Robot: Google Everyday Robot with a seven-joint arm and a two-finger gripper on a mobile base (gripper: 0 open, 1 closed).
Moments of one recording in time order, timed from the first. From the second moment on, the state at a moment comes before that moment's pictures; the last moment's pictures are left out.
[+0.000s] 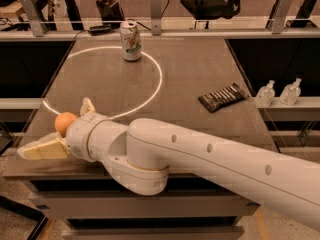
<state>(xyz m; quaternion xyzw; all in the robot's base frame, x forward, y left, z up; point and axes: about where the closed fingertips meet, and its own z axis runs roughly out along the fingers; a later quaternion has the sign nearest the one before) 0.477 0.235 0.851 -0.38 0.67 0.32 0.55</state>
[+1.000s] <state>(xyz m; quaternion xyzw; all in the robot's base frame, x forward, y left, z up) 0.493 0.241 0.848 -0.41 0.64 0.31 0.57</state>
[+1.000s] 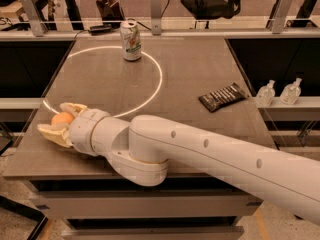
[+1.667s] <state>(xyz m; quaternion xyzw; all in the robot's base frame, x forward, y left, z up) 0.501 0.217 0.840 -0.45 0.62 0.30 0.57</state>
